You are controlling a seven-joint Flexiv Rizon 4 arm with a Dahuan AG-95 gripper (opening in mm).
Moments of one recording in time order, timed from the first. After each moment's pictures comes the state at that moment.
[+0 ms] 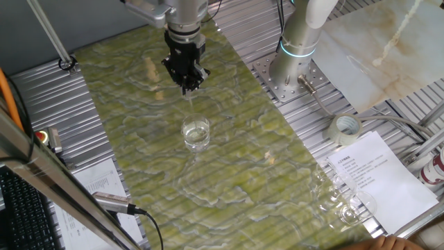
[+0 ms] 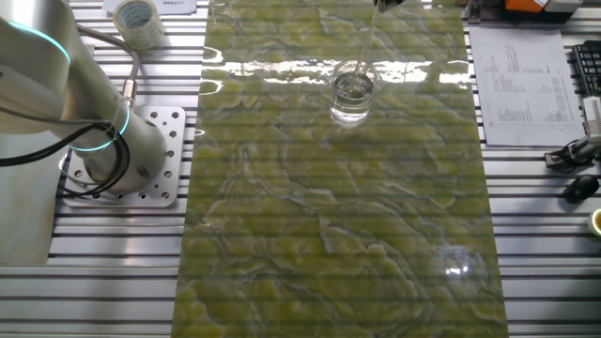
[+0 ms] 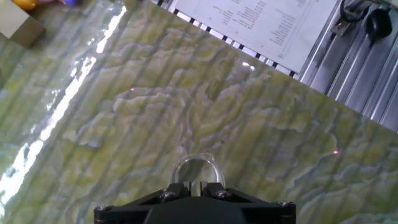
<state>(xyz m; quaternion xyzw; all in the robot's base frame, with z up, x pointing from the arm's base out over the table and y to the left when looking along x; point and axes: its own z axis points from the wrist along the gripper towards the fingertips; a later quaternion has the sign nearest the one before) 0.483 0.113 0.312 -0.24 0.97 0.04 0.05</state>
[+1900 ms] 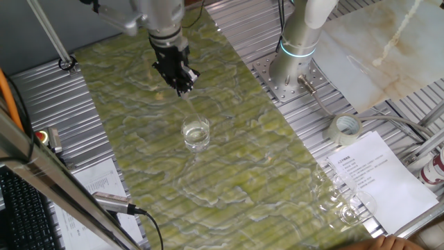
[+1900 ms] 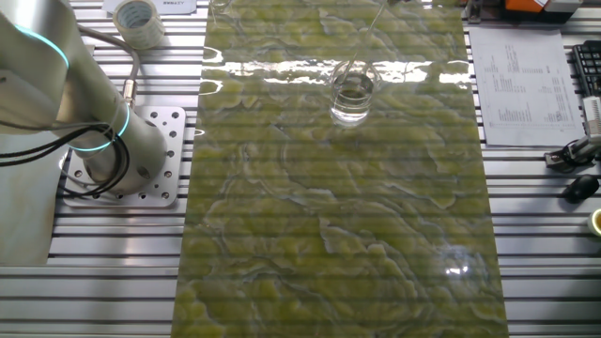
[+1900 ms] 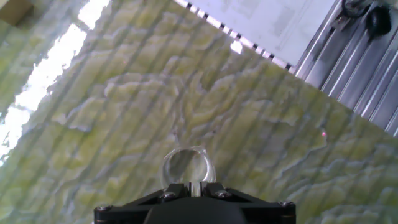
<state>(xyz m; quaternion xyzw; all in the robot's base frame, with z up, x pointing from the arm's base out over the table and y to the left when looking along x) 0.495 0.118 0.321 -0.22 0.97 0.08 0.02</state>
